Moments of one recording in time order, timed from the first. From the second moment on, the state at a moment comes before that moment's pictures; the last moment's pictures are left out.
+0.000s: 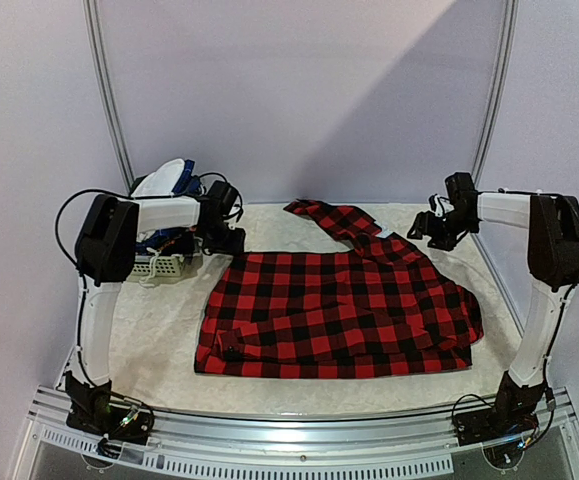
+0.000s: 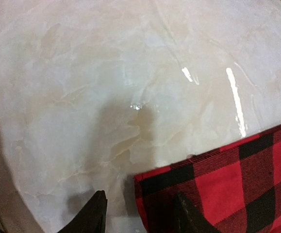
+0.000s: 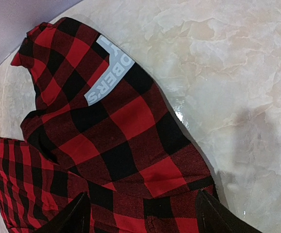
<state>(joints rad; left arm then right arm) -0.41 2.29 1.76 -0.54 -0.06 -0.19 0.08 1.98 1.44 -0.45 -0.29 0.34</state>
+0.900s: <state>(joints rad) -0.41 2.38 1.83 -0.46 -0.02 -0.17 0.10 2.14 1.65 -0.50 -0.28 0.32</state>
